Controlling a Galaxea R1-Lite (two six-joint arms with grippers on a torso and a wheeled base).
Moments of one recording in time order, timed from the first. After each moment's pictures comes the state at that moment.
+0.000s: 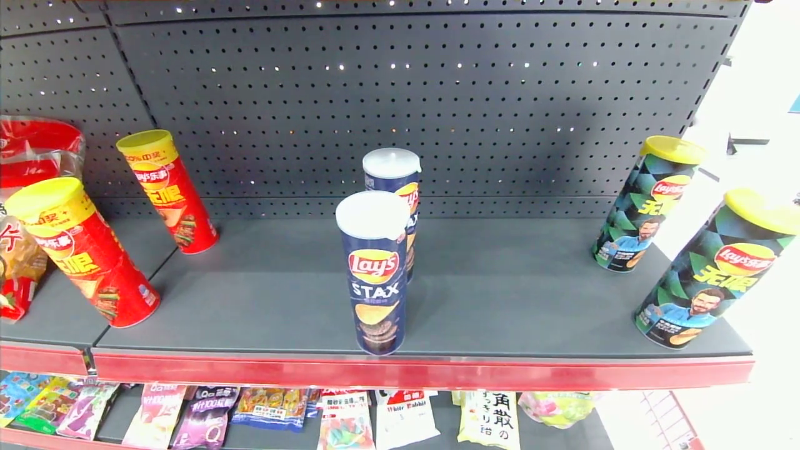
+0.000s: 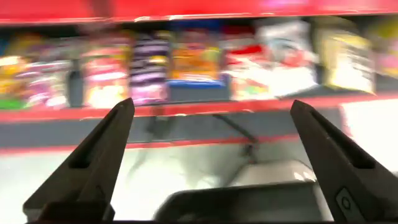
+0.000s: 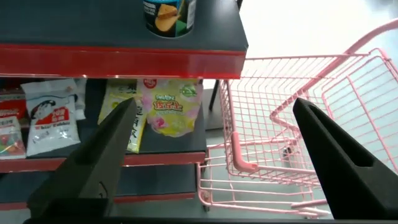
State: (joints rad) left arm -0.34 0.29 -0.35 0.54 0.29 -0.14; right arm -0.07 0.21 -0.21 0.22 -0.11 -0.11
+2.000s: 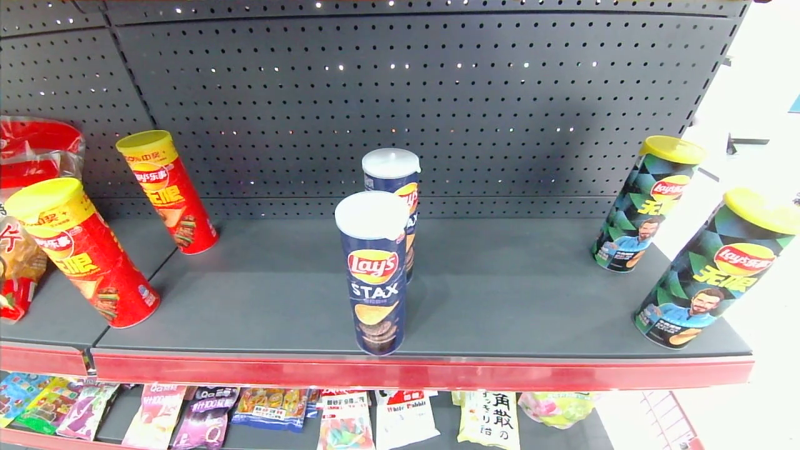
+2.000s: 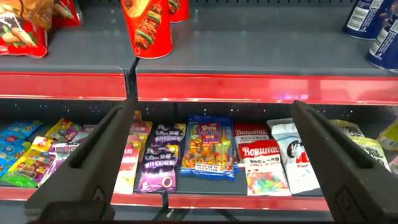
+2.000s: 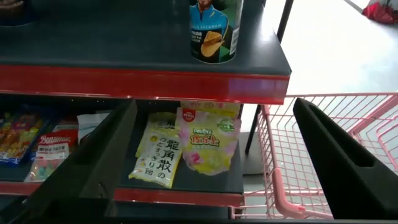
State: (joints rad) left arm 0.00 0.00 0.00 0.00 0.01 0.00; right arm 0.00 0.00 0.00 0.00 0.03 -0.02
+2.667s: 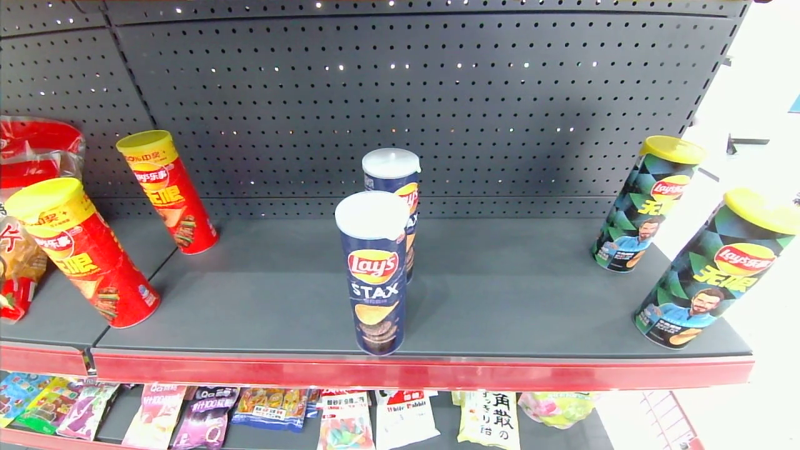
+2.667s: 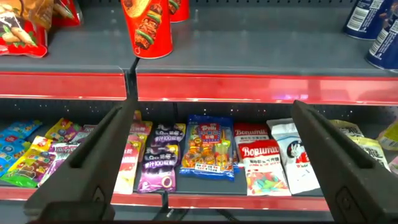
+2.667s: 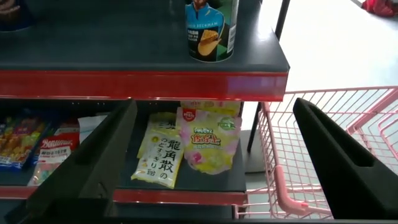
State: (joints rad) left arm 0.00 0.00 0.00 0.00 0.01 0.00; right arm 0.00 0.00 0.00 0.00 0.01 0.00
